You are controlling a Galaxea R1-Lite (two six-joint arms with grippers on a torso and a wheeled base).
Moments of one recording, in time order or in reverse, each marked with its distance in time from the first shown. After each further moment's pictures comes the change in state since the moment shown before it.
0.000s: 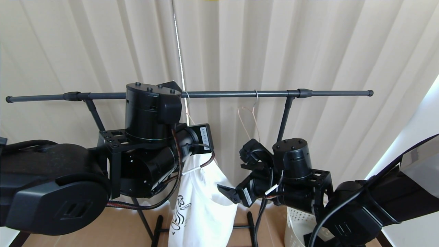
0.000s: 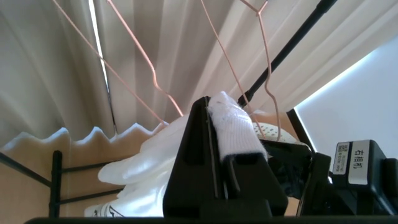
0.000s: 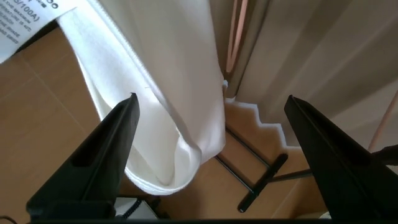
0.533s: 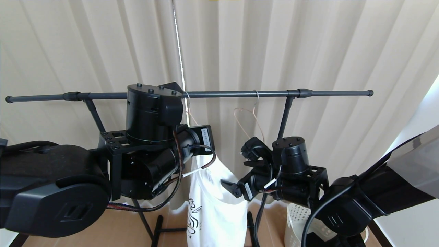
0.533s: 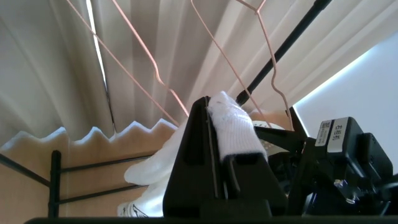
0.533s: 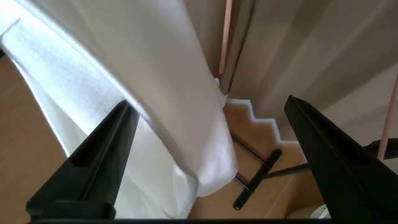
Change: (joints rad) left arm -0.007 0.000 0.003 0.000 -0.001 0.000; right arm -0.042 0.037 -0.030 0.000 -0.004 -0.003
